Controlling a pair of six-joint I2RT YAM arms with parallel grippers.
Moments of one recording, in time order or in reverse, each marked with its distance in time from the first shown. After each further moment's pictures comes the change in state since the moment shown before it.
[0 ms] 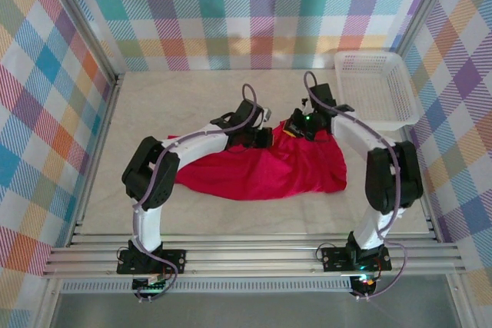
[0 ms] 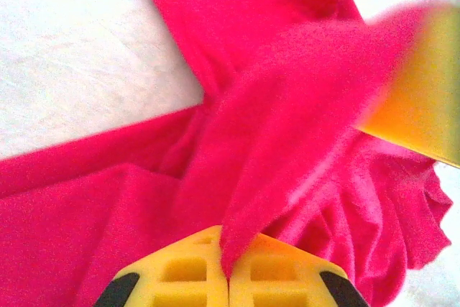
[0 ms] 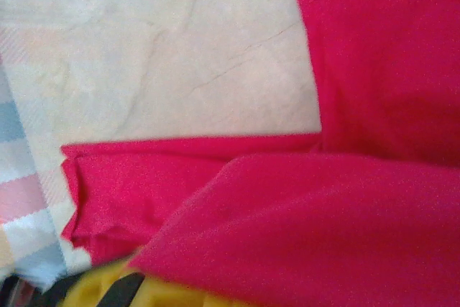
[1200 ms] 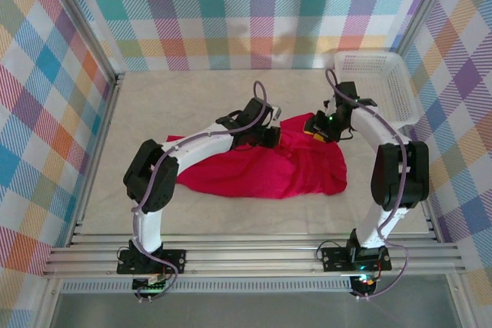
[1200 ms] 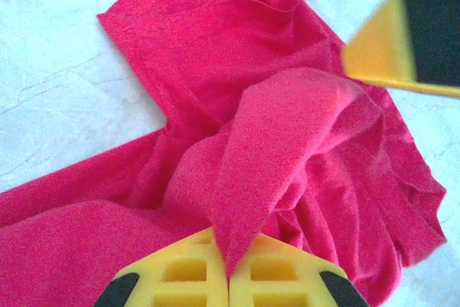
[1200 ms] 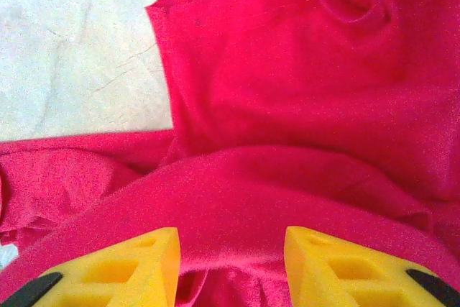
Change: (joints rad) left arm -0.079 -0.005 0.075 -0.054 -0.072 0.084; right arm -0.164 0.022 0.027 -0.205 0.033 -0.249
